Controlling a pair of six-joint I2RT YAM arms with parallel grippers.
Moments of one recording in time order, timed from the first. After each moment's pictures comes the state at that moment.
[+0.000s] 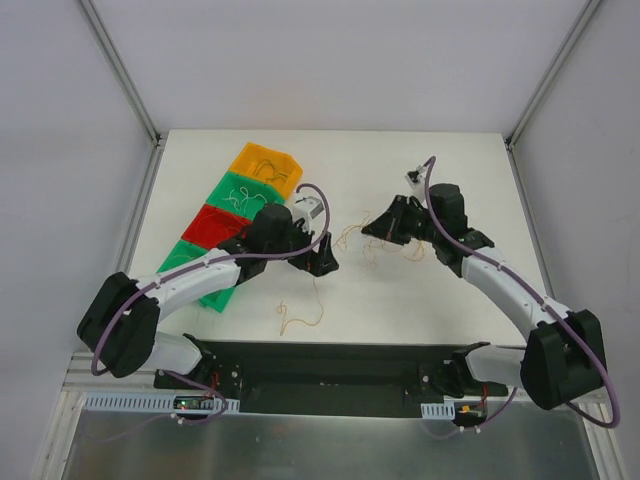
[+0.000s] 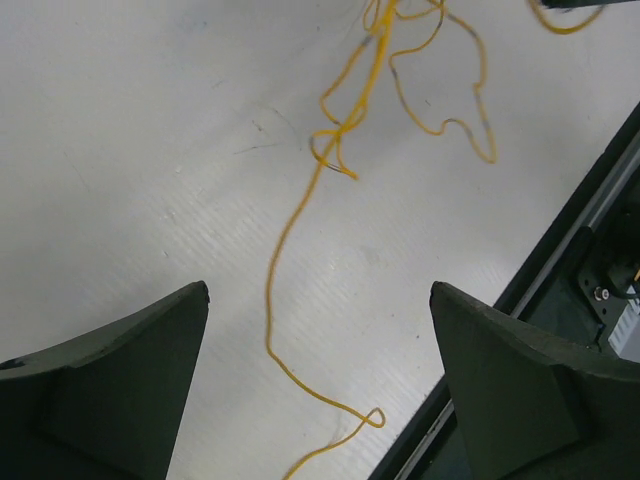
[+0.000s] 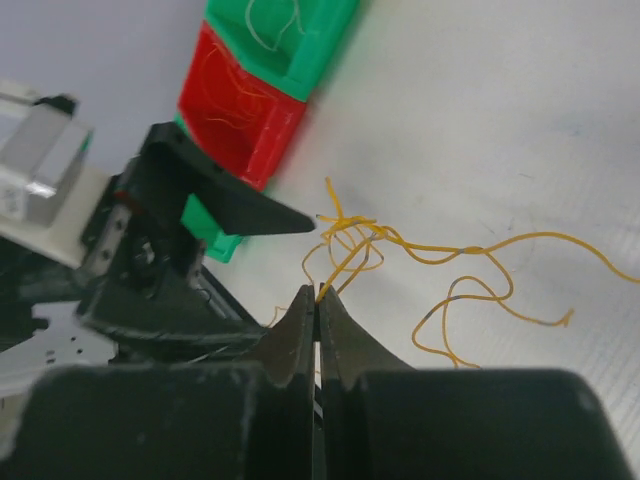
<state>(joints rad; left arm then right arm) -0.68 1.34 0.78 -0.03 0.34 -0.36 0.40 1.26 0.81 -0.07 -0.51 0.70</state>
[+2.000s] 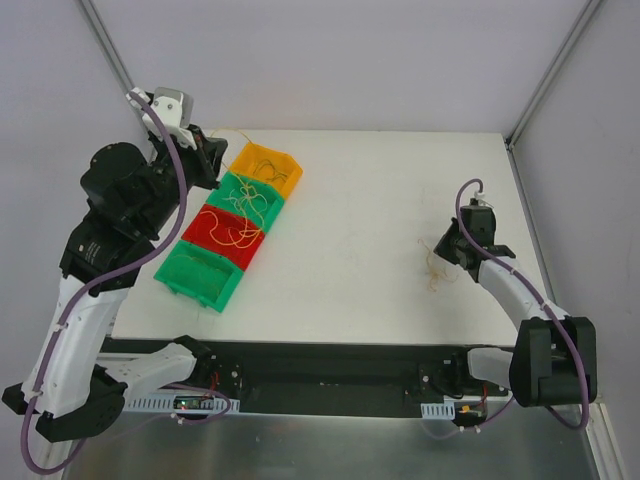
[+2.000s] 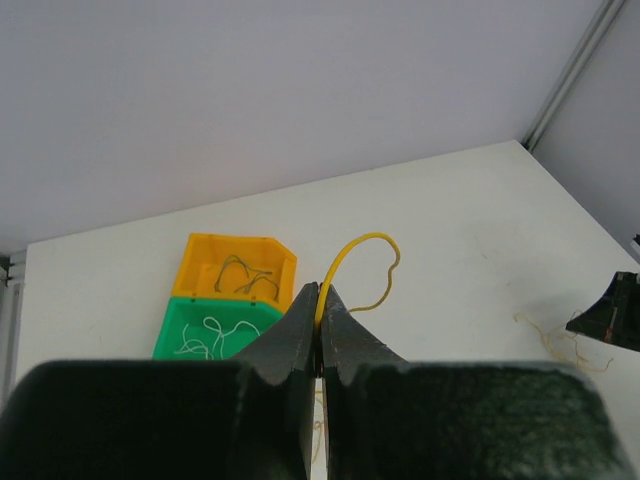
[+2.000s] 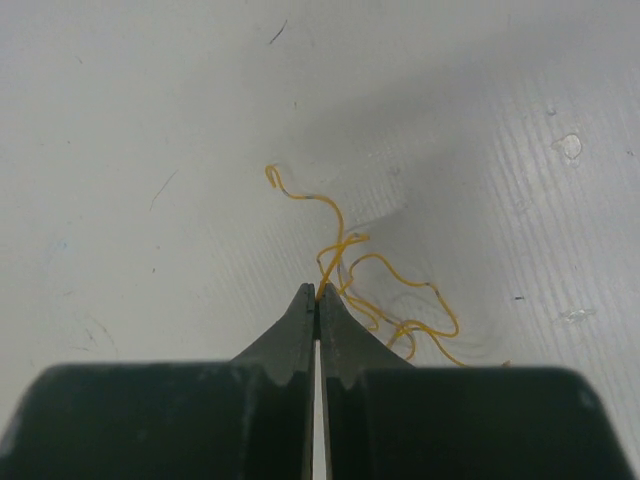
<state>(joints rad) -0.52 1.00 1.59 -0.62 -0.15 -0.09 0.09 1.22 0.67 -0.29 0.04 0.55</state>
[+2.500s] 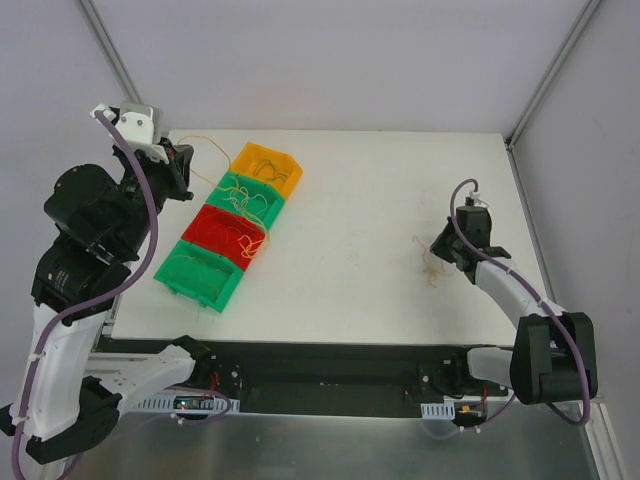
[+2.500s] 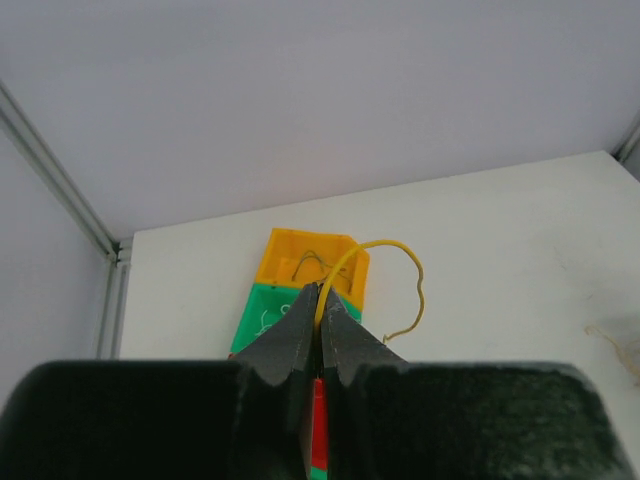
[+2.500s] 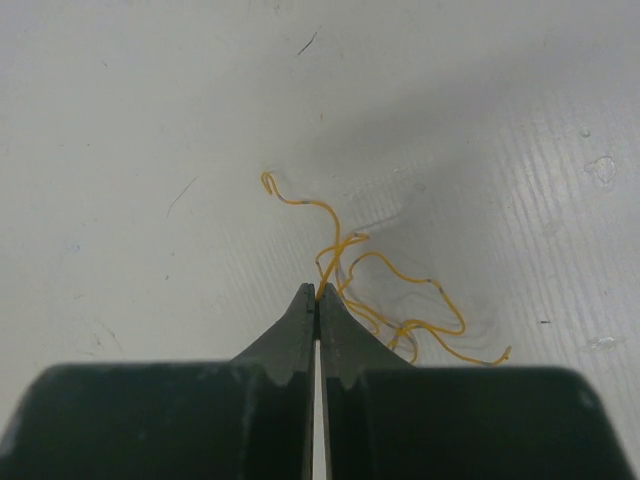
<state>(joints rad) -0.52 0.95 1.67 -0.70 -0.26 0.03 0.11 1.24 0.65 -0.20 0.04 0.55</state>
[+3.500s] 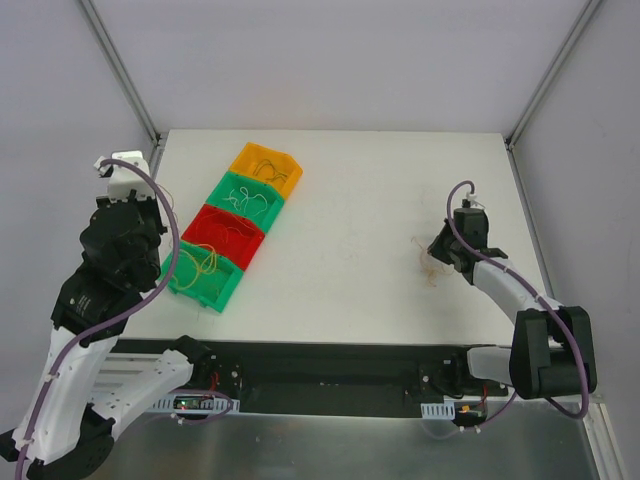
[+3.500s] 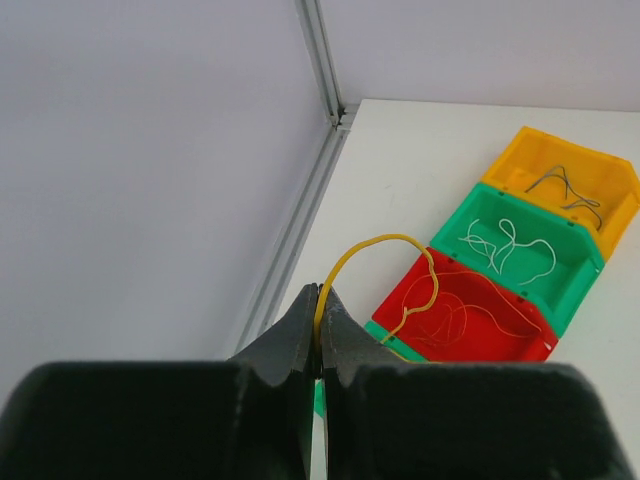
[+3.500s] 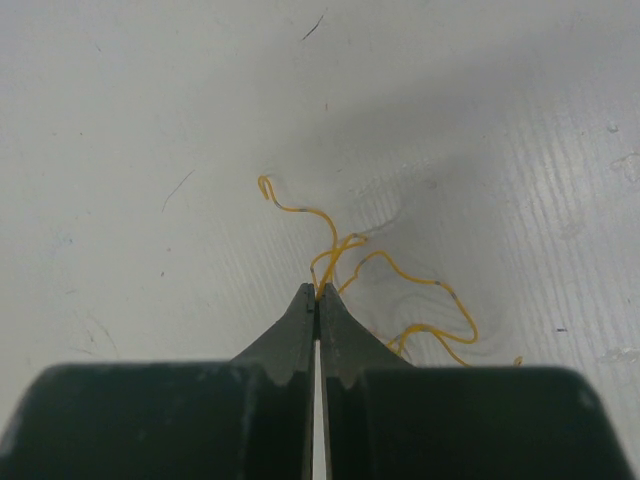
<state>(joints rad) -0.49 0.75 1.32 -0.75 -0.81 0.10 0.12 1.26 0.62 -0.15 0.03 0.55</state>
